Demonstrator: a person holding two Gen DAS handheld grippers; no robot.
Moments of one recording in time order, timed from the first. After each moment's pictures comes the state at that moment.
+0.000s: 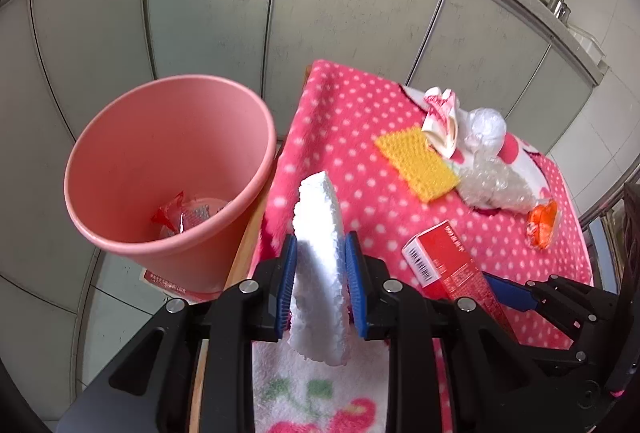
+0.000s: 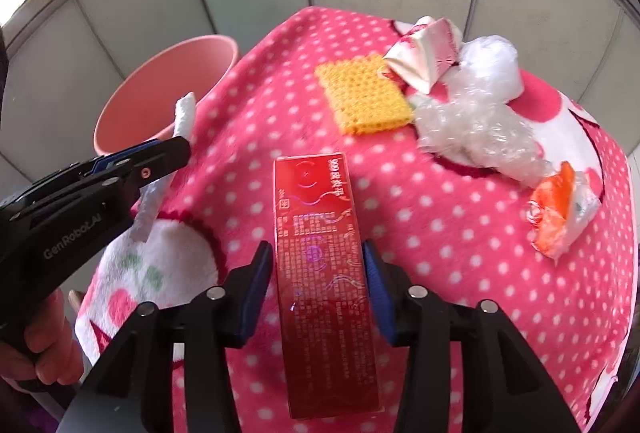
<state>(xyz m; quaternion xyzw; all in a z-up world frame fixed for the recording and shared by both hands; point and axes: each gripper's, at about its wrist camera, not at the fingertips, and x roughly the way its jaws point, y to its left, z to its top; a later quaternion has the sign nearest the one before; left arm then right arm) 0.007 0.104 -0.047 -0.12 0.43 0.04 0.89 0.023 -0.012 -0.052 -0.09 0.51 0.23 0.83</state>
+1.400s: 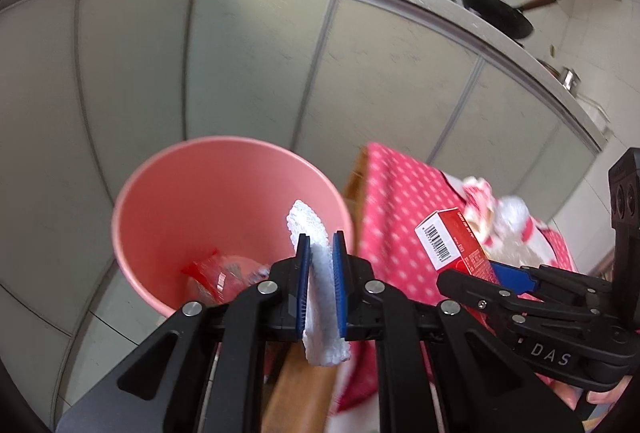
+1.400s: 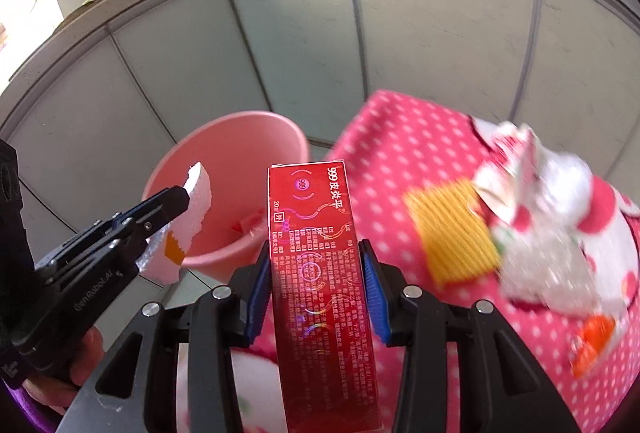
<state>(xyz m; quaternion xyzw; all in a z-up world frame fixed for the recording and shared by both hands) -0.004 0.186 -0.023 -0.16 0.32 0.08 0.93 0.076 0.068 -0.011 -0.04 0.44 0.31 0.84</state>
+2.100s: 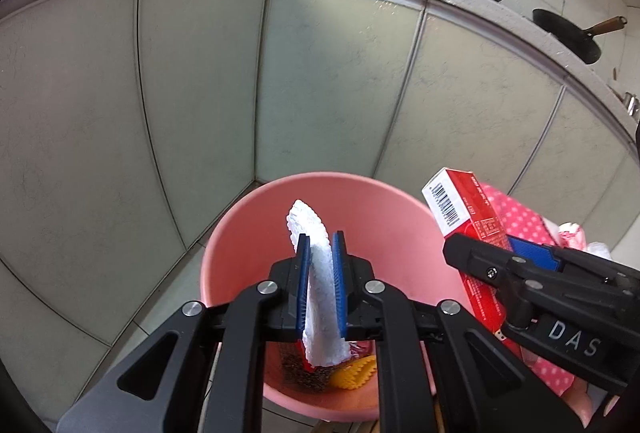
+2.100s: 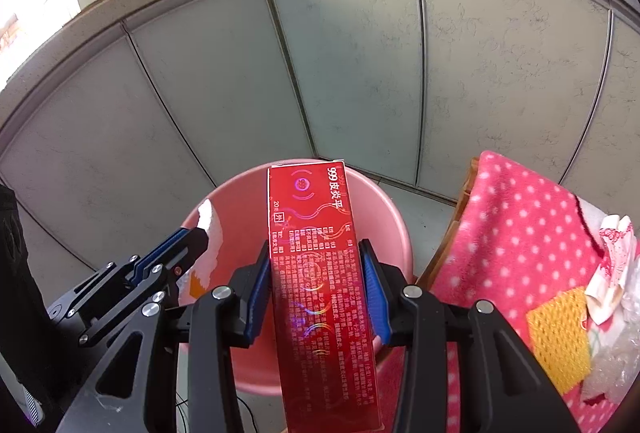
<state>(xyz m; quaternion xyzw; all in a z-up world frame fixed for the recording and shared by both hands) 0.014 0.259 -0.041 -0.15 0.31 0.20 0.92 0.114 0.170 -0.024 -0.05 0.42 0.34 0.84</state>
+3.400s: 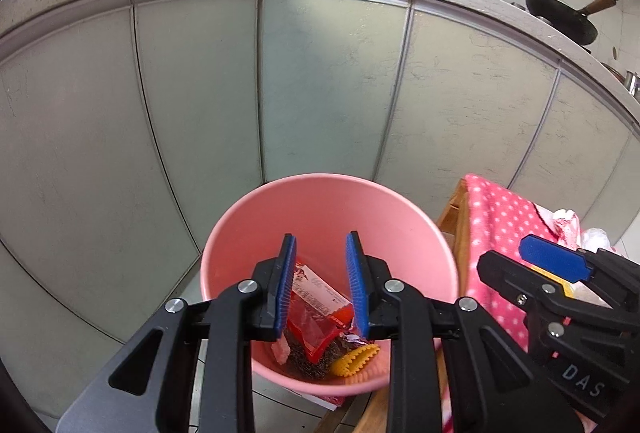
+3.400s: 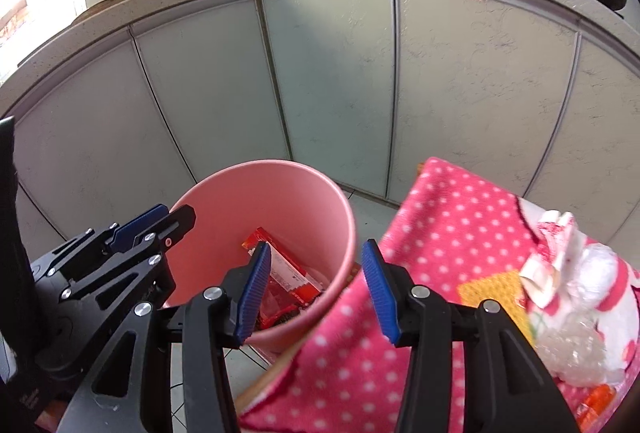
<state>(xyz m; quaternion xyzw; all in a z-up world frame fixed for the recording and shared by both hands) 0.013 0.224 -0.015 -0.11 0.32 0.21 0.92 0.074 0.108 0.008 -0.07 0.37 0.32 0.87</state>
